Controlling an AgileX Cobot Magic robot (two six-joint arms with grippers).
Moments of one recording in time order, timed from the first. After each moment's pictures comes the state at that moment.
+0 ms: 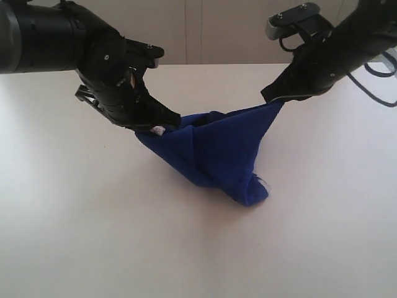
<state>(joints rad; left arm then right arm) -0.64 1.79 -1.34 0.23 0.72 -0.37 0.08 1.69 -1.27 0.29 0.65 -0.52</state>
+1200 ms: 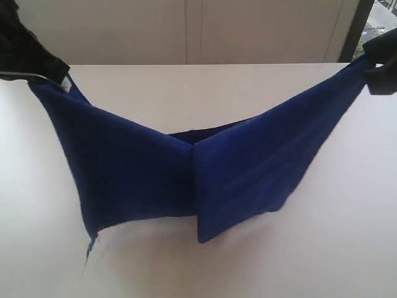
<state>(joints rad) -0.52 1.20 -1.23 0.14 1.00 -0.03 0.08 0.95 -0.99 0.17 0.71 -0.47</state>
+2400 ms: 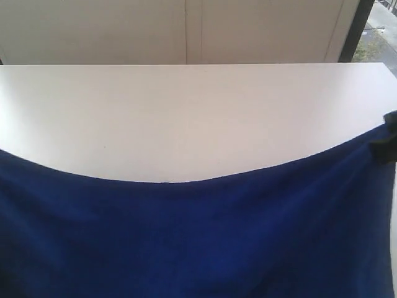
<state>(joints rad) -0.52 0.84 -0.69 0.54 0.88 -0.52 0.08 0.88 -0.74 -0.06 0.65 -0.17</state>
